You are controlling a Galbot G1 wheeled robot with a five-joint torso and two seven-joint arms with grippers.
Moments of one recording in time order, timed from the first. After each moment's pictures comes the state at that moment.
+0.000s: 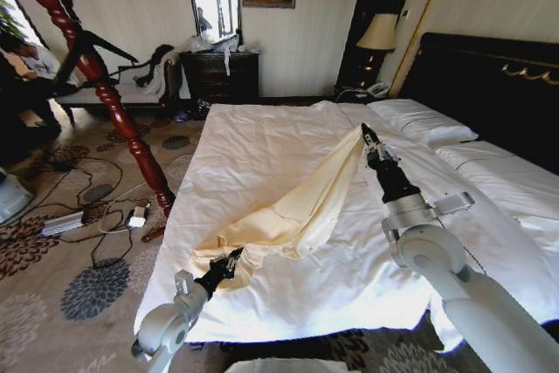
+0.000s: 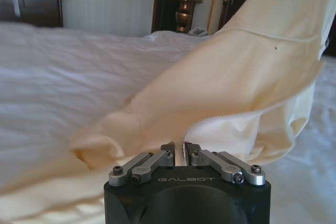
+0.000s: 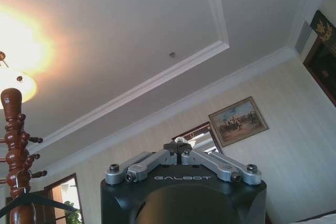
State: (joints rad) left arm 1.57 -1.03 -0.36 -2.09 -0.43 0.18 0.12; right arm -1.12 0.75 0.47 2.28 1.14 0.22 0.20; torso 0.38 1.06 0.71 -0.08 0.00
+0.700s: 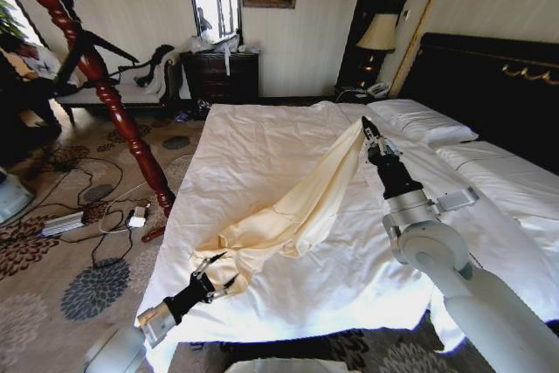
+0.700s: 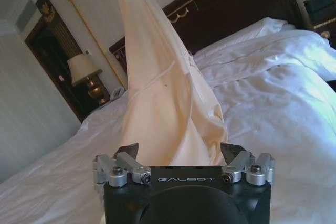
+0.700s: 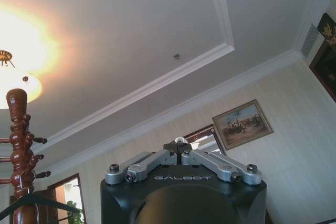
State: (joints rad) left arm 1.77 -0.89 -0.59 -2.17 -0.02 -0.31 0.45; right arm -1.10 0.74 0.46 2.28 1.15 0.22 0.20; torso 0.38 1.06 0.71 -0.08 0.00
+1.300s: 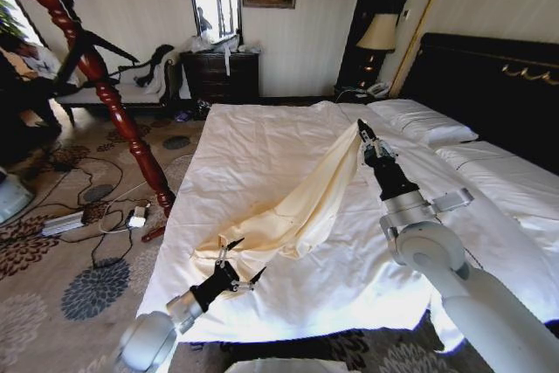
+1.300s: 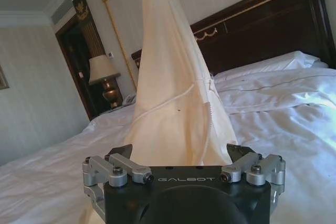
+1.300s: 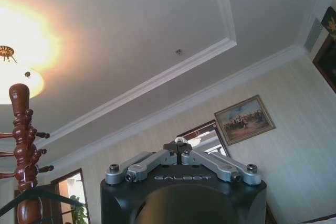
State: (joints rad) left arm 1.54 -1.03 -0.35 -2.12 -0.05 -0.15 0.38; right arm -1.08 0.73 0.44 2.27 1.15 0.21 0.19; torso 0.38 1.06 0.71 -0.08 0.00
